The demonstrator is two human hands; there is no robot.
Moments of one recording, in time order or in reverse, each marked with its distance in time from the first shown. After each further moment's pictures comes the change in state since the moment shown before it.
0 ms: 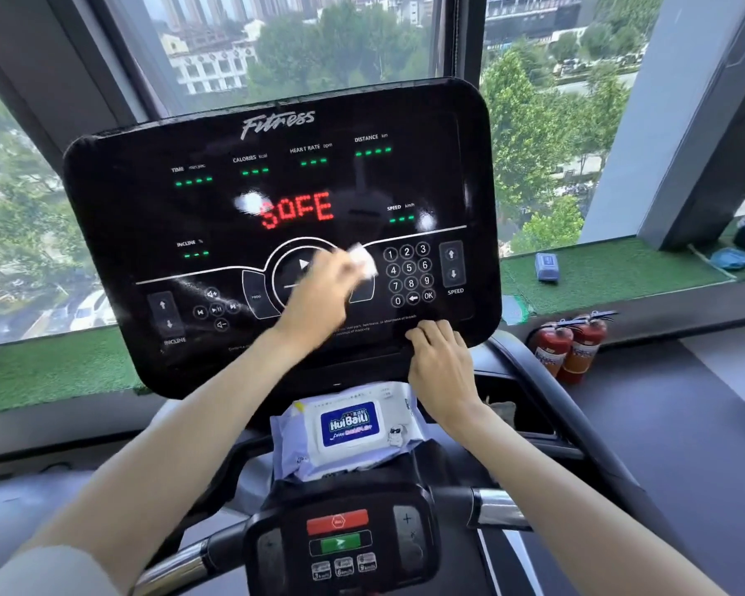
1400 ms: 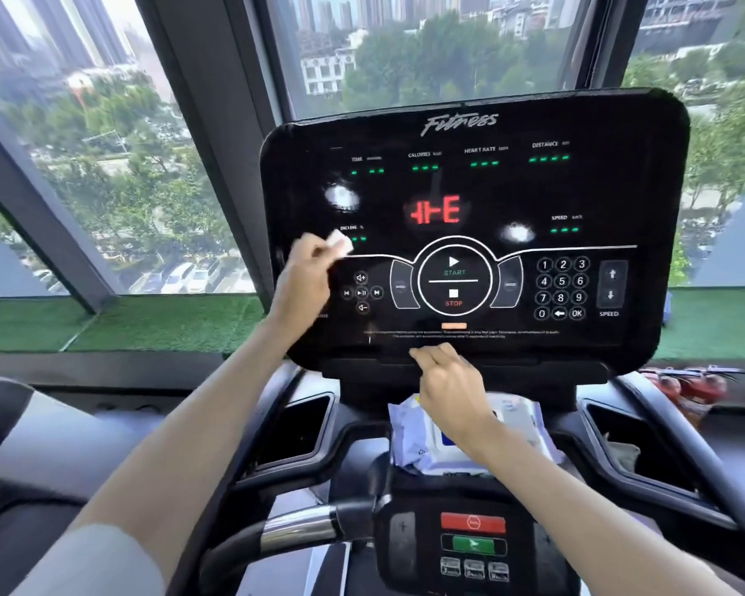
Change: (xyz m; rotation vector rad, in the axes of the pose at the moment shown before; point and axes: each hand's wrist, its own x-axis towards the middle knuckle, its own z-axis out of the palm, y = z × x) left_hand -0.103 -0.153 -0.077 0.033 0.181 -0.386; right_hand 0.009 -0.139 0.040 0.202 -0.123 -0.253
